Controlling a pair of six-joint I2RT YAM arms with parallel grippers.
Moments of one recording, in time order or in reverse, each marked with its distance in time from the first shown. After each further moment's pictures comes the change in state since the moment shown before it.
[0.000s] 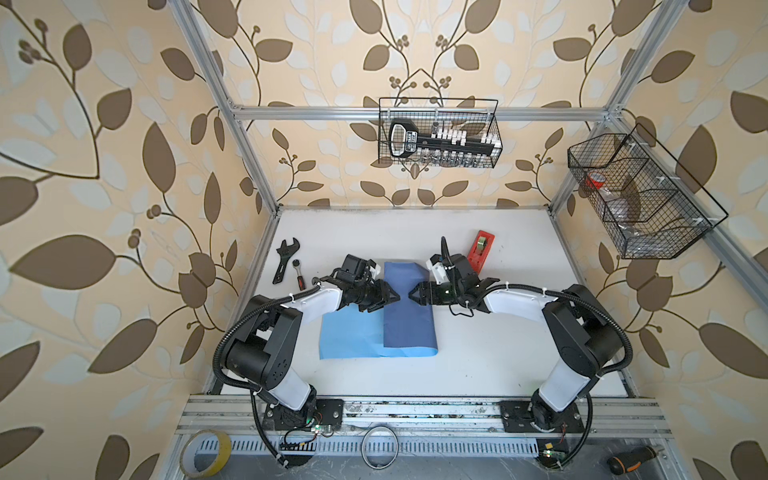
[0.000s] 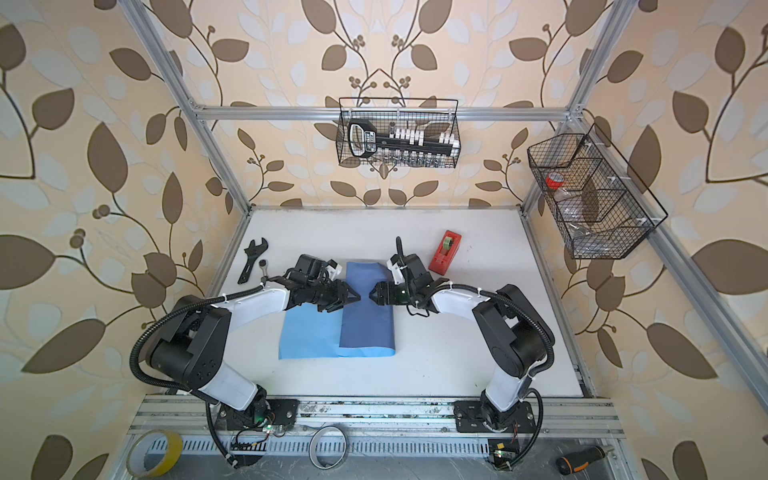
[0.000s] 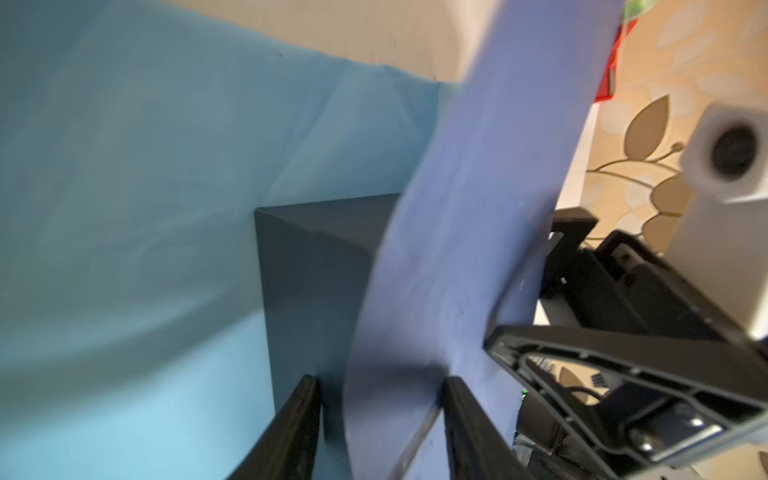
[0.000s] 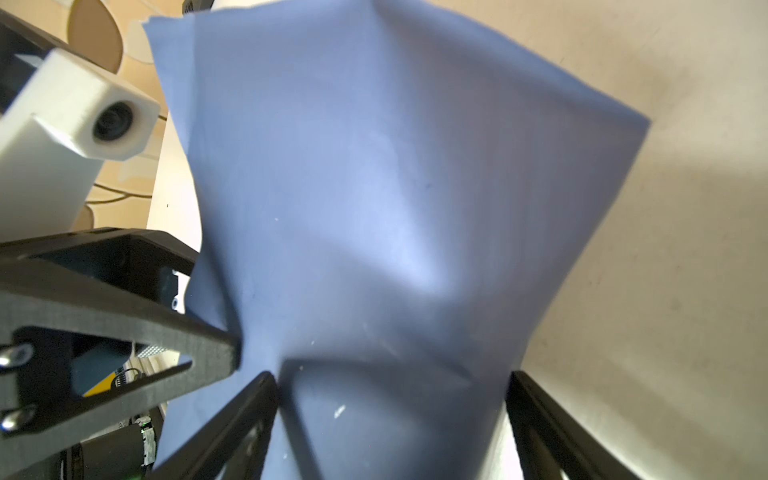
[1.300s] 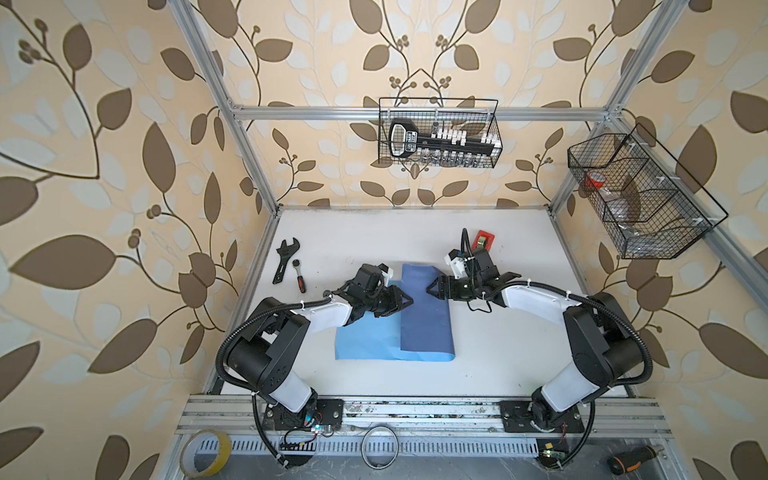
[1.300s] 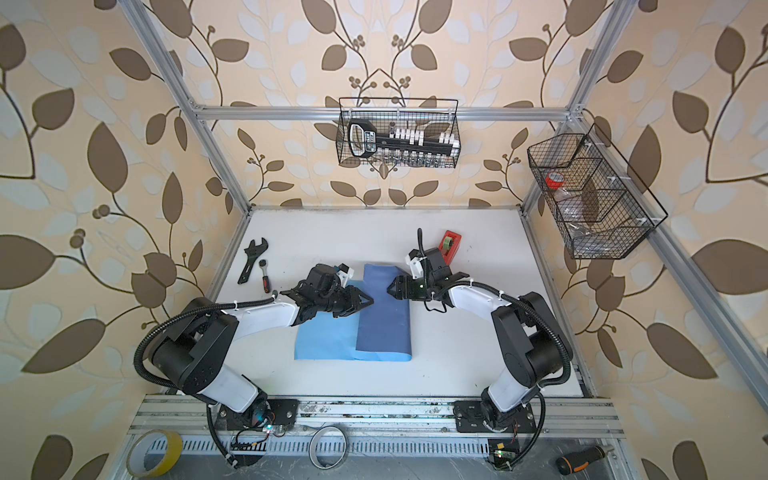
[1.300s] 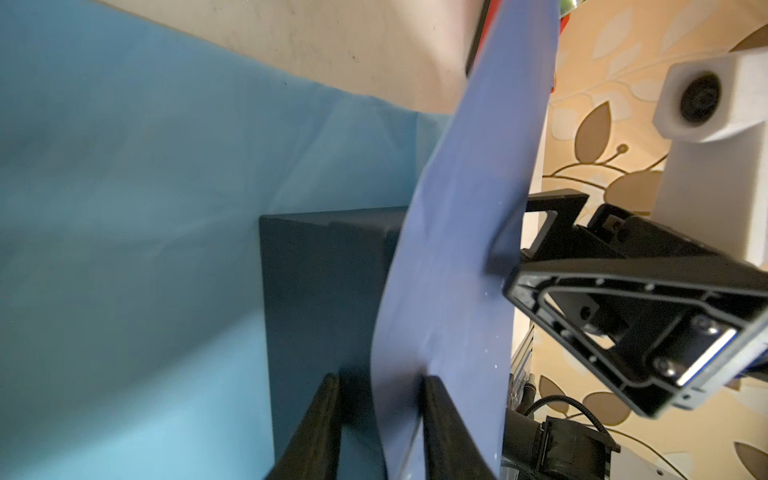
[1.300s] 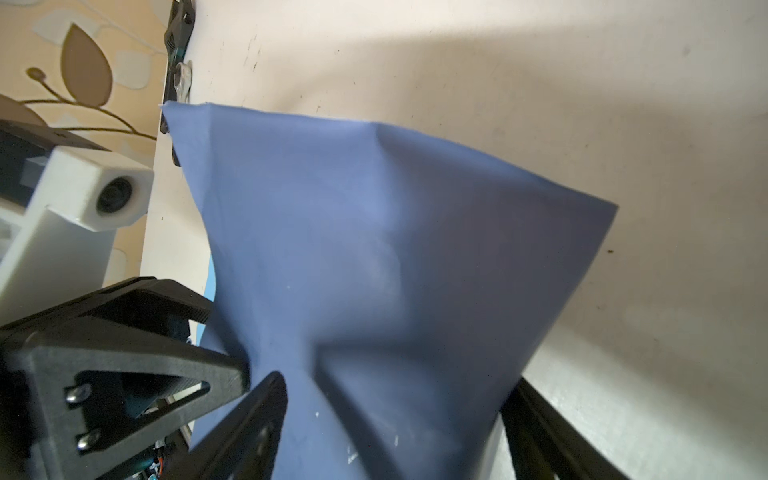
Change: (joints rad) left arm -0.159 -0.002 -0.101 0.302 -0.087 -0.191; right arm -0.142 -0.100 -0.019 -0.143 -0.064 -0.071
